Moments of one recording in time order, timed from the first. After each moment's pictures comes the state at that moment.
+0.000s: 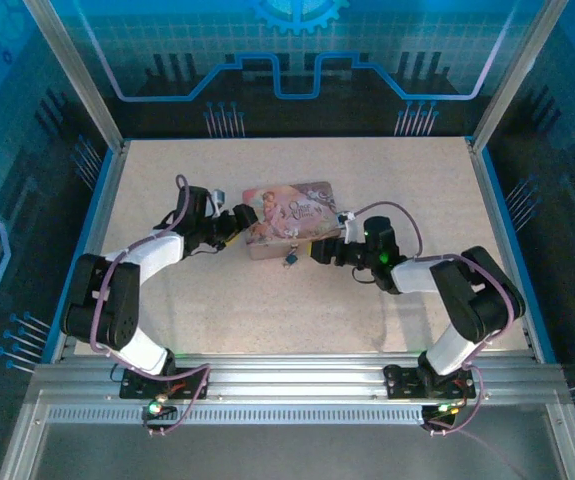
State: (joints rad) left arm -0.16 1.58 0.85 -0.04 0.53 -0.79; right arm 0.40 1.66 0.58 0.62 -0.62 0.56
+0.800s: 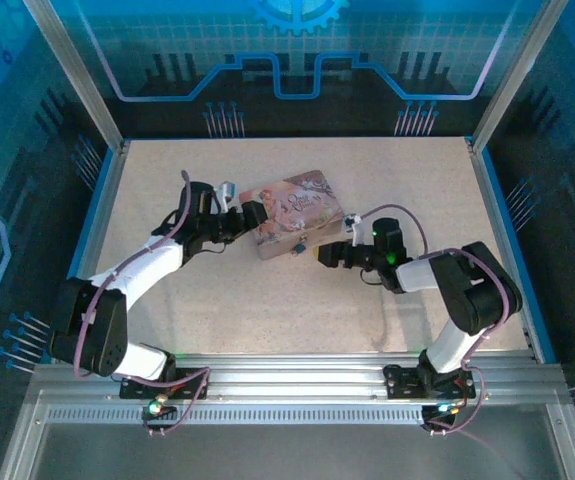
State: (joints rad) left arm -0.26 1.43 0.87 -0.08 0.52 -0.77; right arm 0.34 1.70 0.54 0.67 -0.71 0.47
